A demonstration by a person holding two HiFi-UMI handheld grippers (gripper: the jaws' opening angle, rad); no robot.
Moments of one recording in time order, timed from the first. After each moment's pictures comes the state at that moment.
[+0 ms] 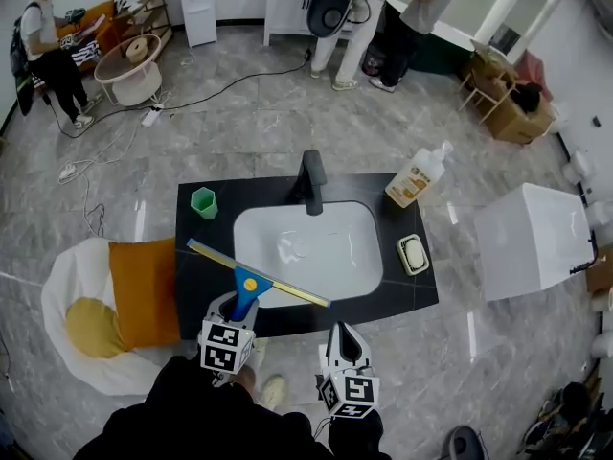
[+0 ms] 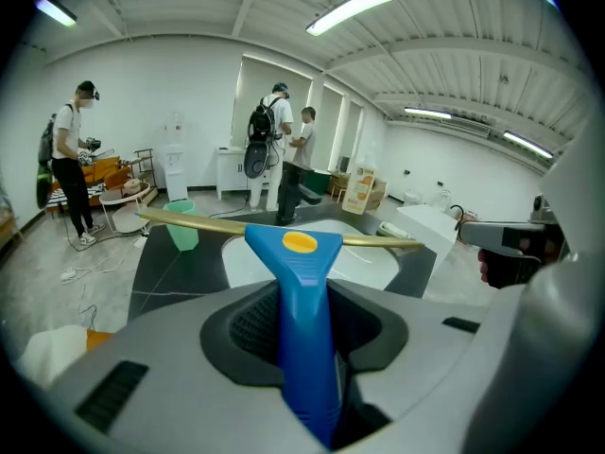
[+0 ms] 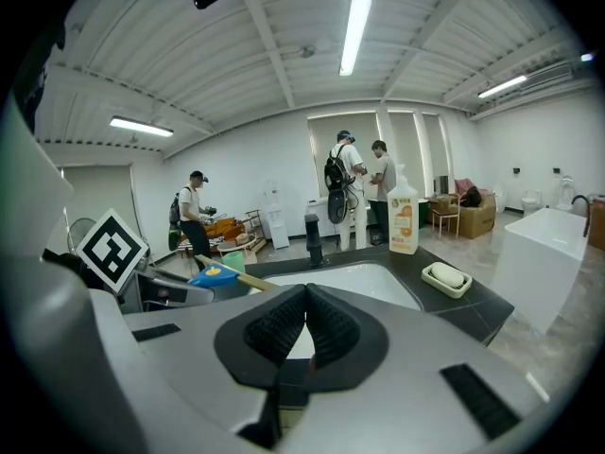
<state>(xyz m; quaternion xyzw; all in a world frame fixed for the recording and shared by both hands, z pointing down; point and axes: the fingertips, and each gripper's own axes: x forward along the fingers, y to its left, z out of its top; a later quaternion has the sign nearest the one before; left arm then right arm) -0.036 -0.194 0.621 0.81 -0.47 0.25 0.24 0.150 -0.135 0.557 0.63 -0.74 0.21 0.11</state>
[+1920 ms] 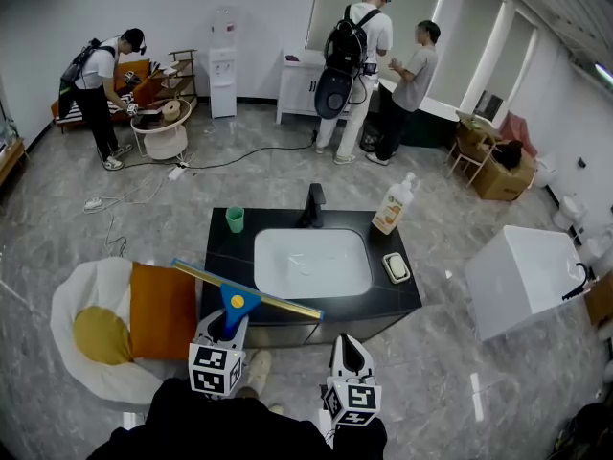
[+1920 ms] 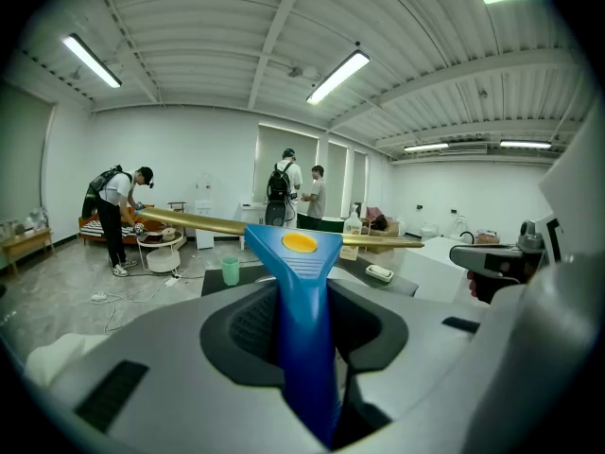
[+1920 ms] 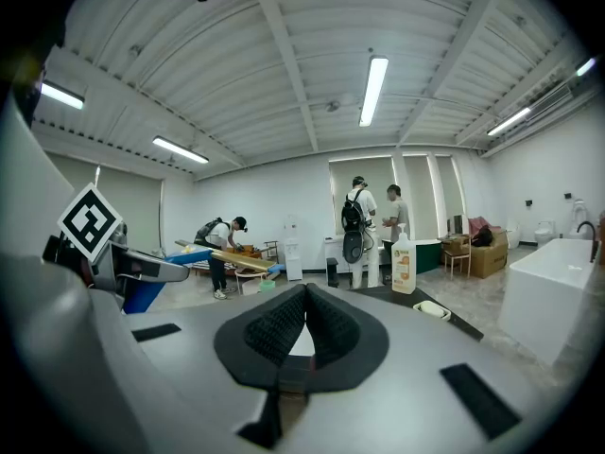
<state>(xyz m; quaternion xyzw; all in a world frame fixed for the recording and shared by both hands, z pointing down) -0.080 0.008 0.462 0.81 -0.56 0.14 0.13 0.142 0.045 0.450 0.61 -0.78 0.09 0.05</state>
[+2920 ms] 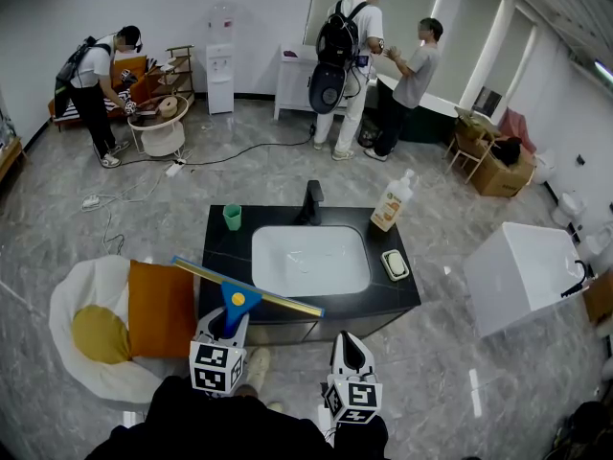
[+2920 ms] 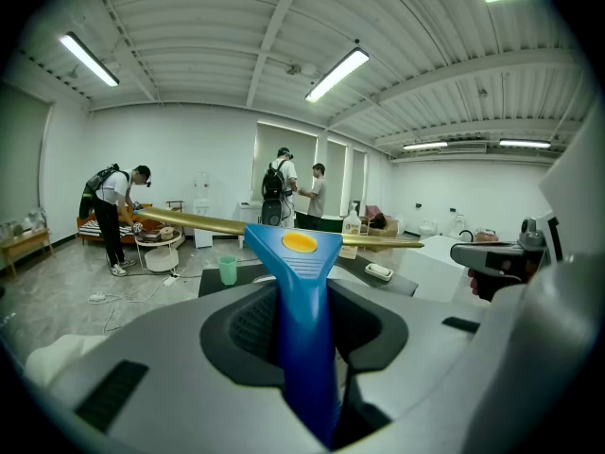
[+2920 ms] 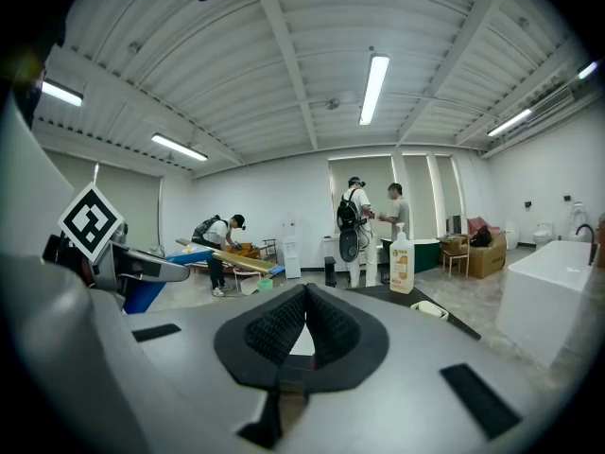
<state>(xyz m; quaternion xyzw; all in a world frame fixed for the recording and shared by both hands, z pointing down) -0.075 0.000 0.466 0.81 -0.55 0.14 0.14 0.146 0.040 0.452 0.62 -0.78 0.10 0.06</state>
